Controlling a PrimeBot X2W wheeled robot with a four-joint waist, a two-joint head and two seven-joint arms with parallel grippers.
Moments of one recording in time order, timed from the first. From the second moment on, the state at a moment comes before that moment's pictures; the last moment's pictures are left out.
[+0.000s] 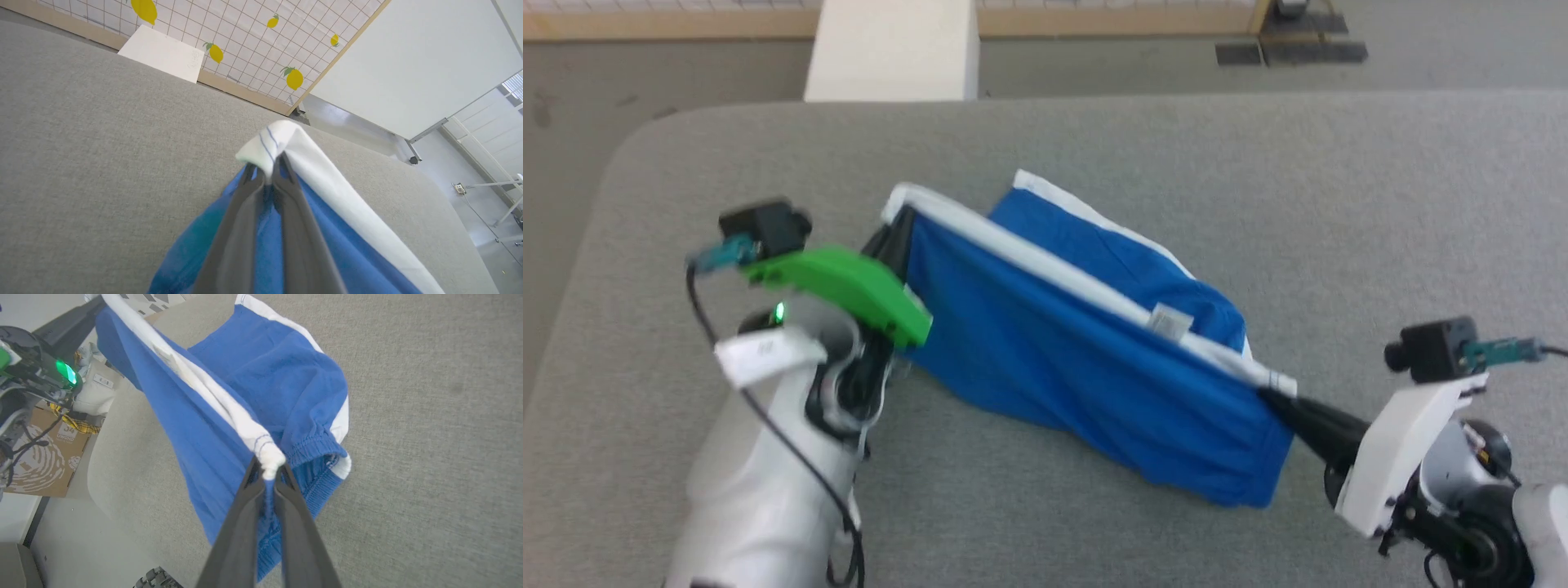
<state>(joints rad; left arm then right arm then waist) -0.54 0.19 -0.31 0.36 -0.84 0.06 0.08 -0.09 -0.26 0.12 -0.12 0.74 0.13 0.68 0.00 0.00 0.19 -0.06</state>
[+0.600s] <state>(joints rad) -0.91 0.14 -0.36 0.75 -0.79 -0.03 0.09 -0.21 -0.24 0.16 -0.06 0.74 0.13 0.61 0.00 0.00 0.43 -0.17</state>
